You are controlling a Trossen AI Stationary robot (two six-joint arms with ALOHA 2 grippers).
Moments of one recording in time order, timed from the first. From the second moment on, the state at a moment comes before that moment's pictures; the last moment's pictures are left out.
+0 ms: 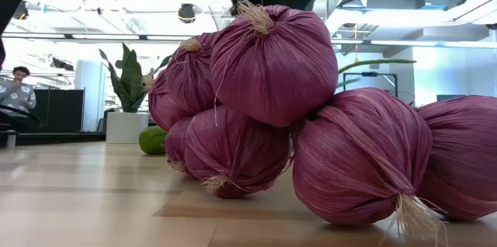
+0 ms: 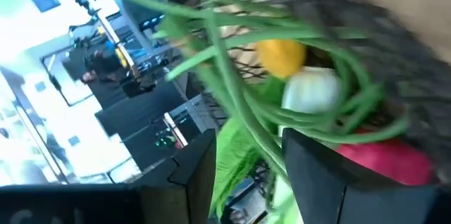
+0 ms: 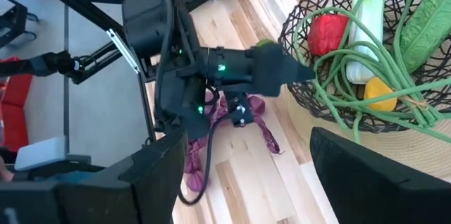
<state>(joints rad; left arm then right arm) -0.23 2.13 1.81 -0.93 -1.06 0.75 0.12 1.36 1.99 -1.35 0.03 0.61</state>
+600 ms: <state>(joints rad) 0.15 2.13 2.28 -1.25 -0.35 0.13 0.12 1.36 1.99 -1.35 0.03 0.62</state>
